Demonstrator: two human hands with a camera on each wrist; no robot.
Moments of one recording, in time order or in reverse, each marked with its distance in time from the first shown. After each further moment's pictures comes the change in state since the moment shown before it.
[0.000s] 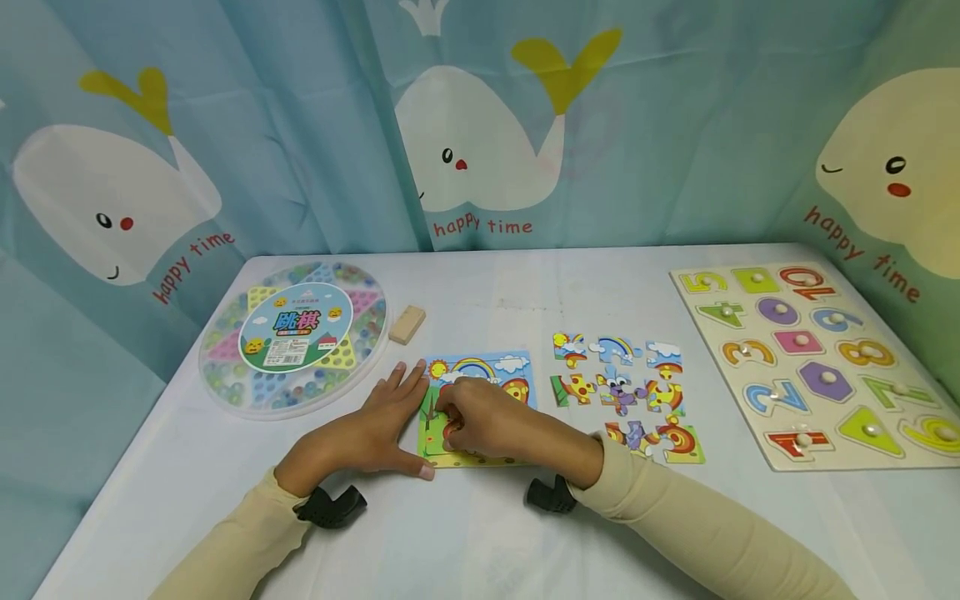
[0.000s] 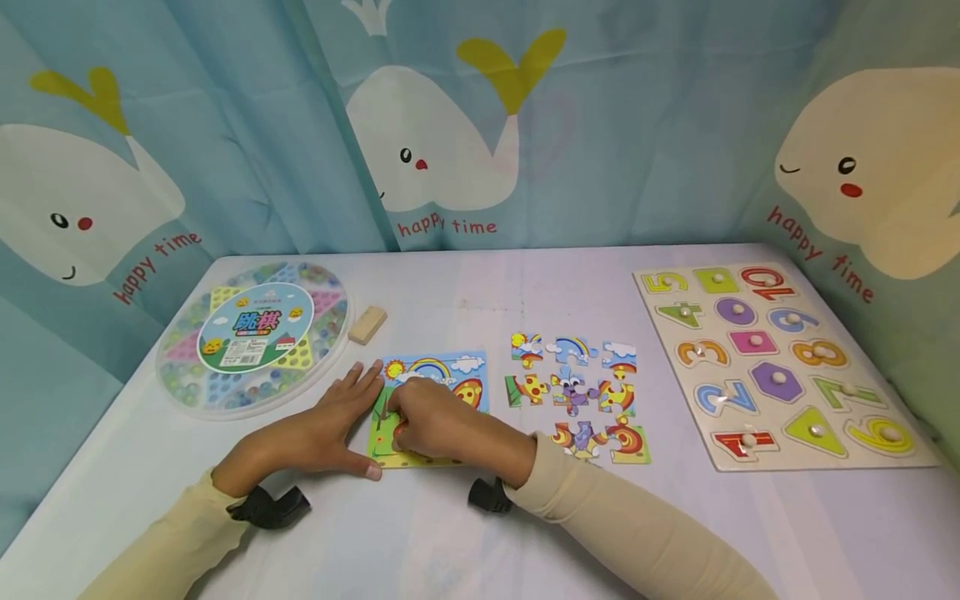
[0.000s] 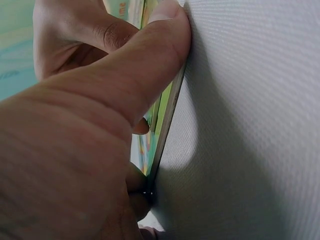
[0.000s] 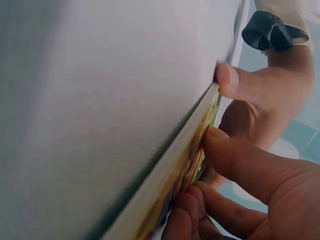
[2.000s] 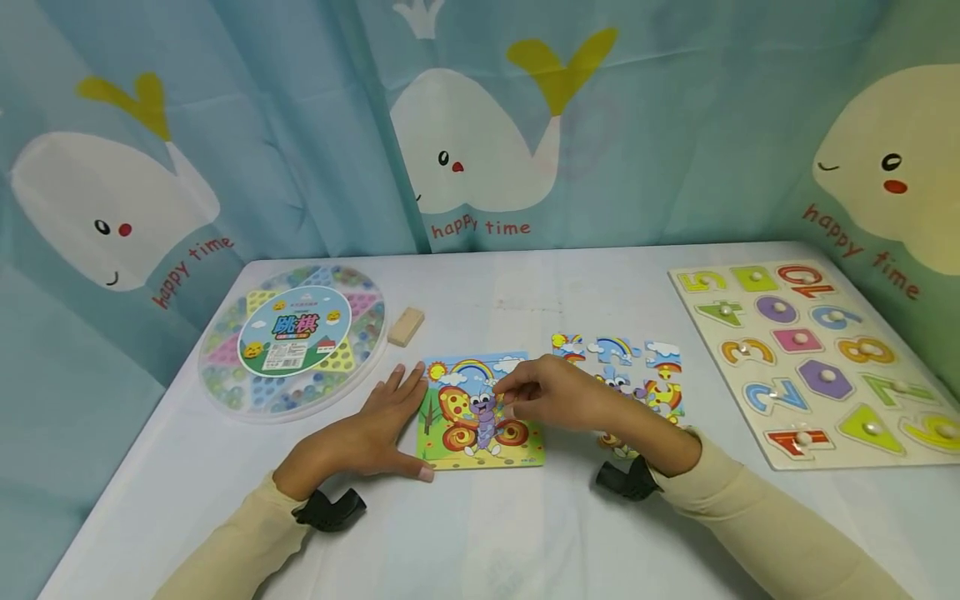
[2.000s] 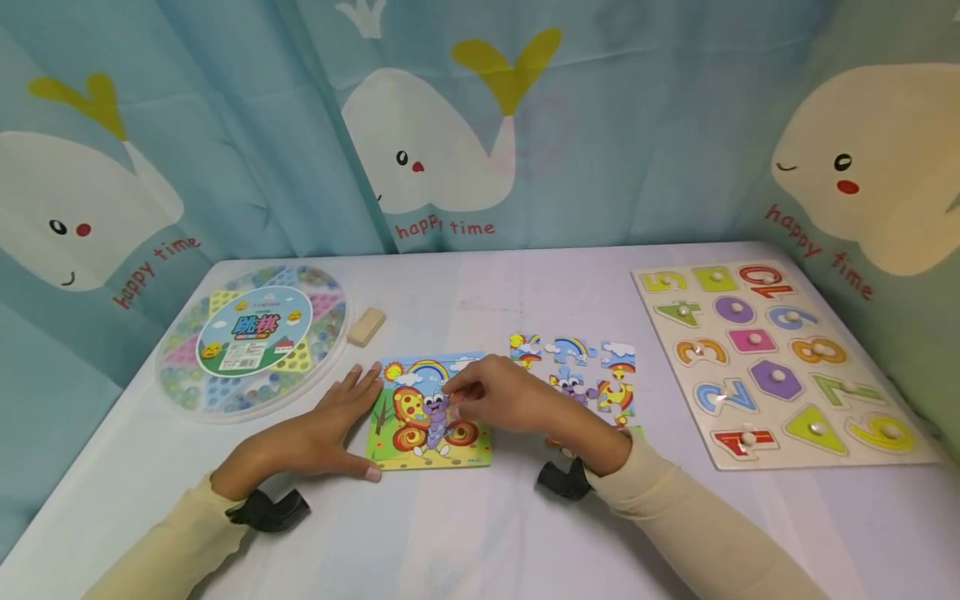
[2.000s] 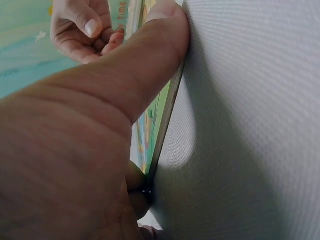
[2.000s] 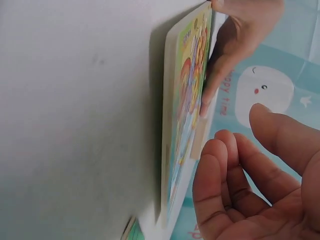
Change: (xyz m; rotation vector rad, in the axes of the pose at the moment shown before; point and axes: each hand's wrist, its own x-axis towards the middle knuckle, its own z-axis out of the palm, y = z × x) left_hand 0.001 0.000 0.002 0.023 0.010 -0.025; right_hand -0.050 0.062 -0.043 0.342 0.060 -0.078
